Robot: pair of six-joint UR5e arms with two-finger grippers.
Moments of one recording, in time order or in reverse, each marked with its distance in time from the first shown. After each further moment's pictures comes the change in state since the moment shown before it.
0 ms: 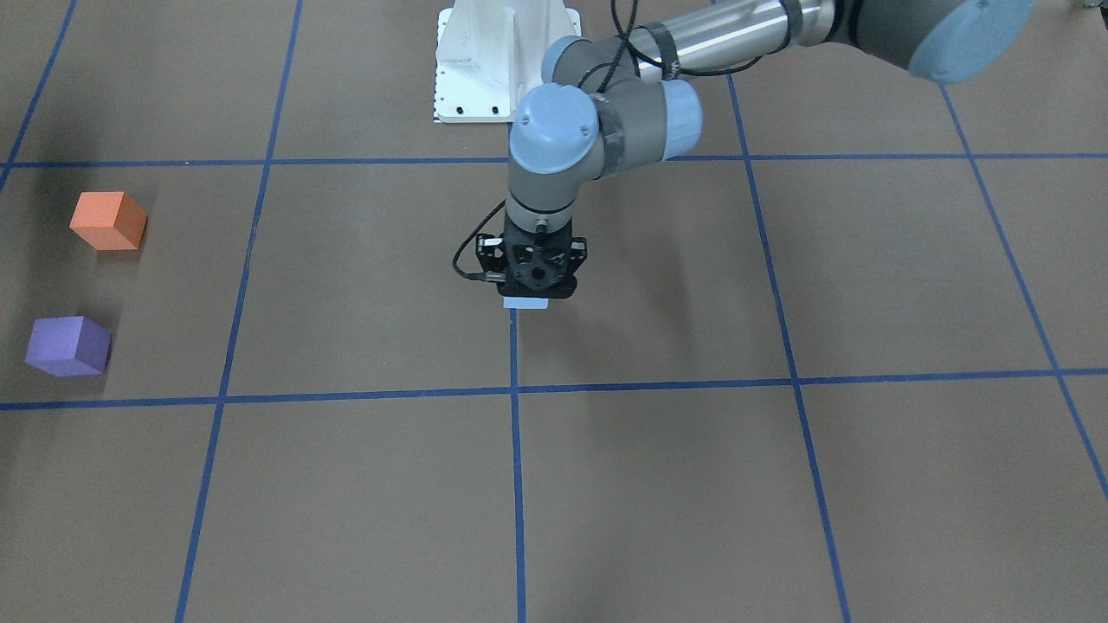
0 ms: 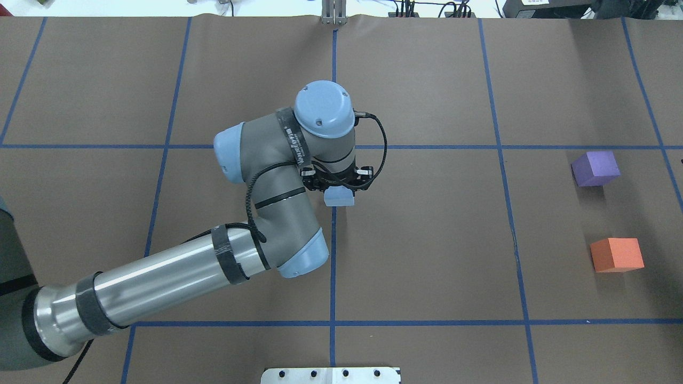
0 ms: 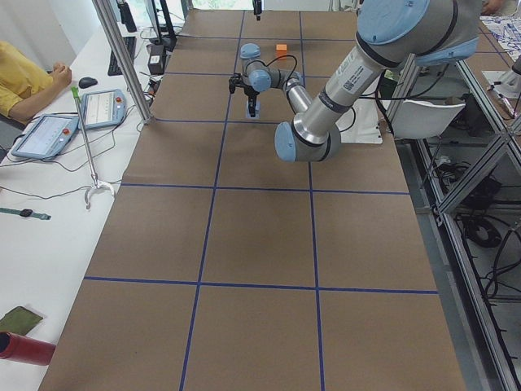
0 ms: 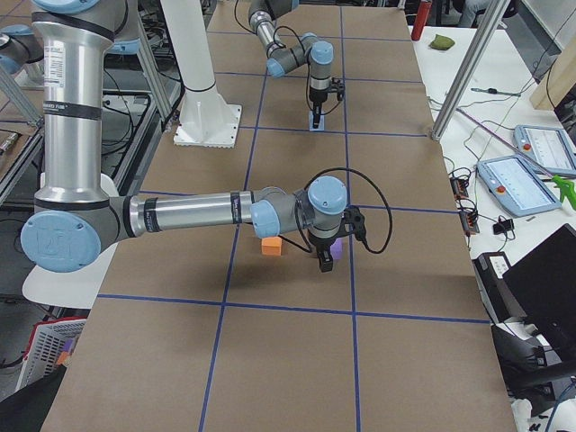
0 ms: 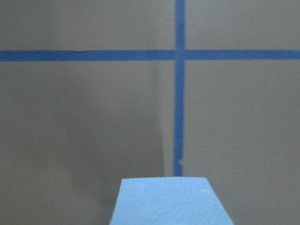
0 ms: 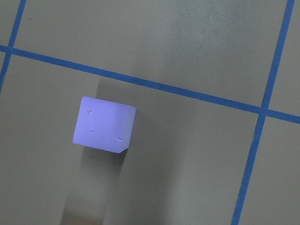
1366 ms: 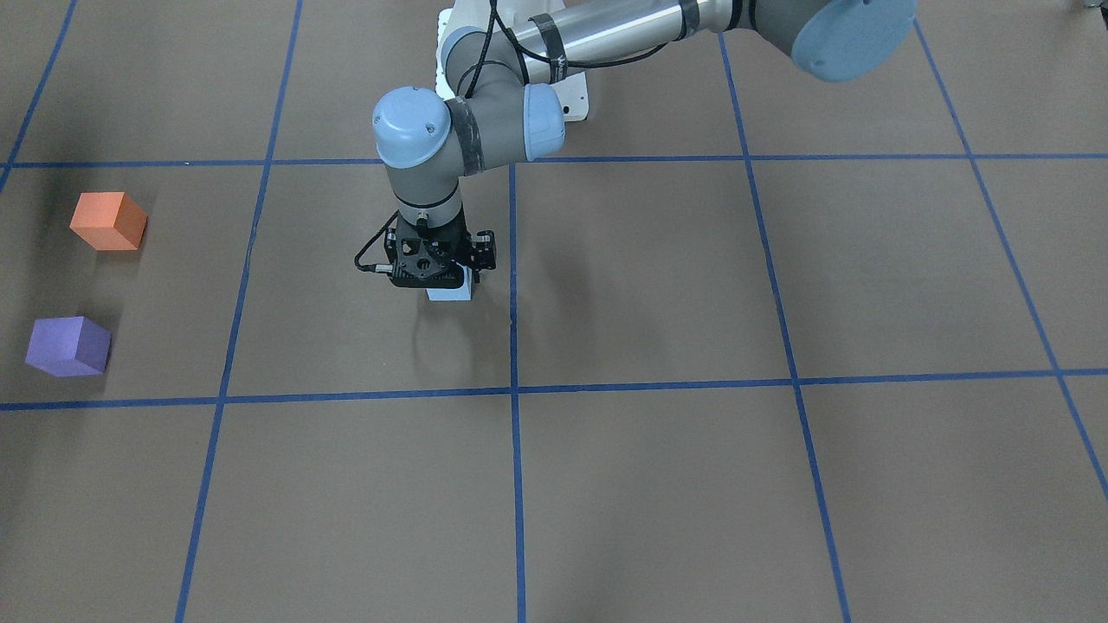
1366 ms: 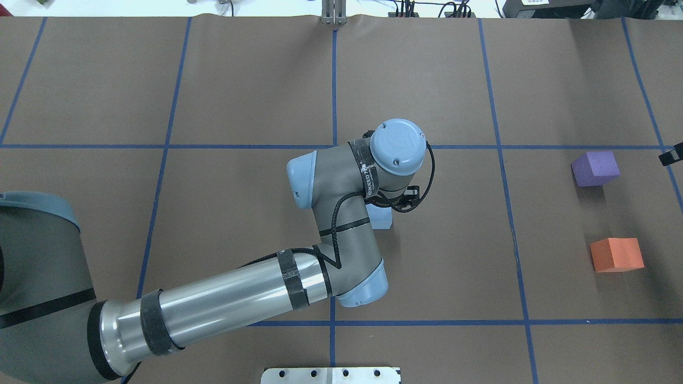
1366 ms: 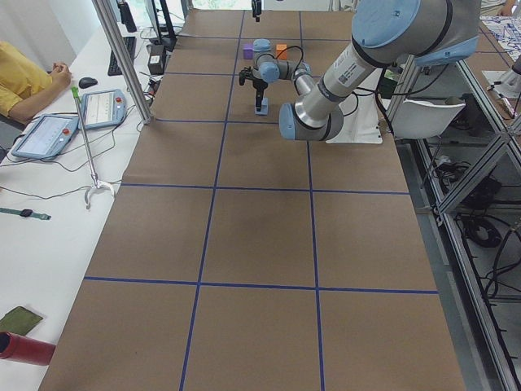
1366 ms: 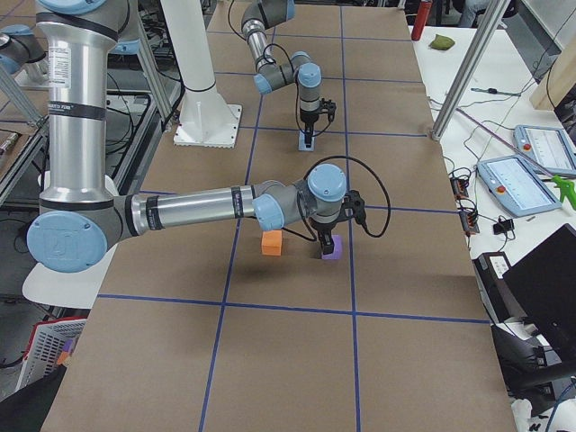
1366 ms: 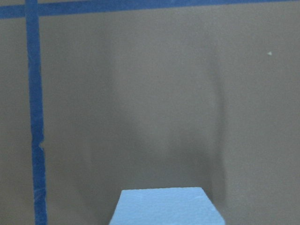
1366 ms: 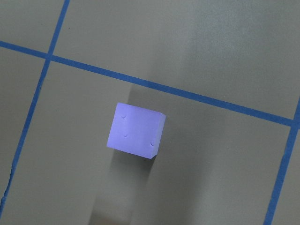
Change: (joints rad) left arm 0.078 -0.133 0.148 -0.019 0.130 -0.015; right arm -0.063 0.023 0.036 0.076 0.047 0.137
